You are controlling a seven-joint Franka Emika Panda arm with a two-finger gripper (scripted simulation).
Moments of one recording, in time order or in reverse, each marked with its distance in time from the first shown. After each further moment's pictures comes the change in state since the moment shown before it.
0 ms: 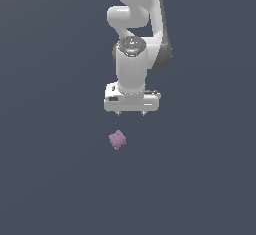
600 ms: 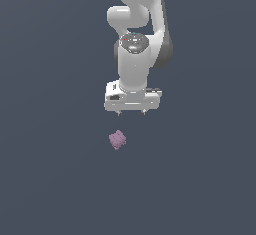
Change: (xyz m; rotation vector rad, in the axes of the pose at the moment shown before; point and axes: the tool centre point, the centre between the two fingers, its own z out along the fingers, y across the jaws) arm -0.001 -0.001 -0.007 -0.021 -0.002 -0.054
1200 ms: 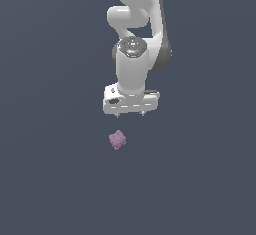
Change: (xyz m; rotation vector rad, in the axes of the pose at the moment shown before) arm 0.005 0.005 0.007 -0.002 0.000 -0.057
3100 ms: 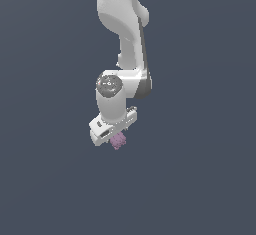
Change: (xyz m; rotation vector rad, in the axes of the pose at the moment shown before) arm 0.041 0.062 0.081 0.008 0.006 -0.537
